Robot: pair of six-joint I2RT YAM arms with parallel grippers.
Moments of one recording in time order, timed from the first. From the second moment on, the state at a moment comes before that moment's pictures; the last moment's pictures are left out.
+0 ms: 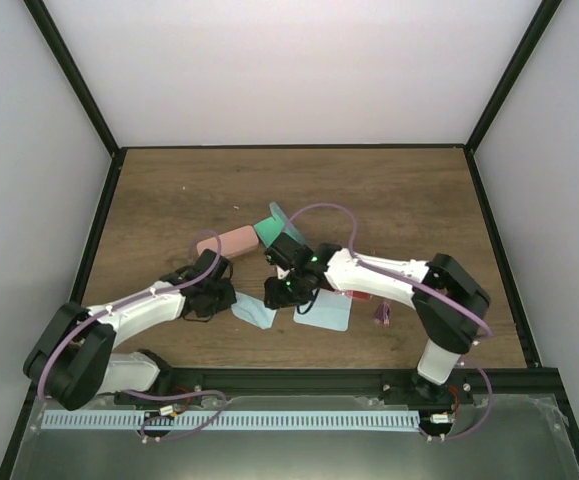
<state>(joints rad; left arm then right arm) -0.57 1.30 0.52 -0.39 0.02 -0.87 0.96 1.68 1.13 -0.58 -0.25 0.69</state>
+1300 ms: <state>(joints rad) -0.56 1.33 0.55 -0.40 0.02 -0.87 1.02 1.97 1.31 -0.69 -0.26 0.64</state>
